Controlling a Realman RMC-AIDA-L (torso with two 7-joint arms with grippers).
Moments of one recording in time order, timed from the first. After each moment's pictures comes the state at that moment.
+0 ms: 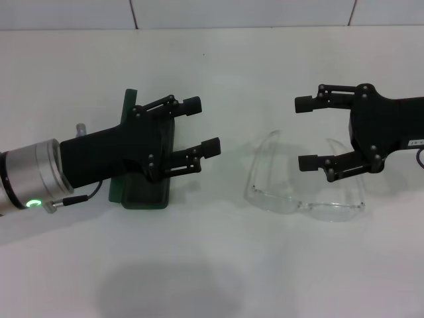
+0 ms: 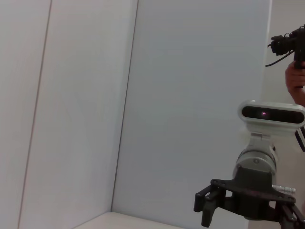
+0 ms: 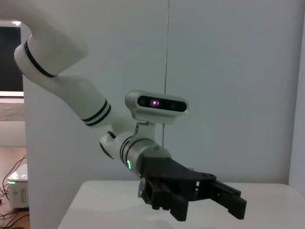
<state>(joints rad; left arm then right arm) -0.68 -2.03 2.84 -0.23 -0.45 1.80 -0.85 0.64 1.84 -1.31 -0.50 -1.35 -1.66 1.04</state>
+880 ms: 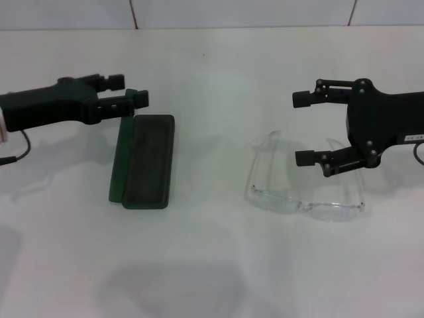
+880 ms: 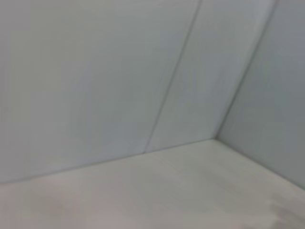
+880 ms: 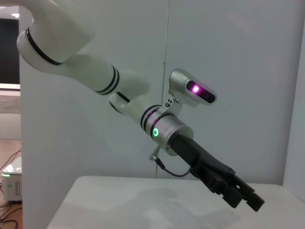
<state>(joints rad) -0.82 -2.09 2.84 -0.77 -0.41 1.77 -1.41 0.64 1.85 -1.31 -0.52 -1.36 -1.64 1.04</state>
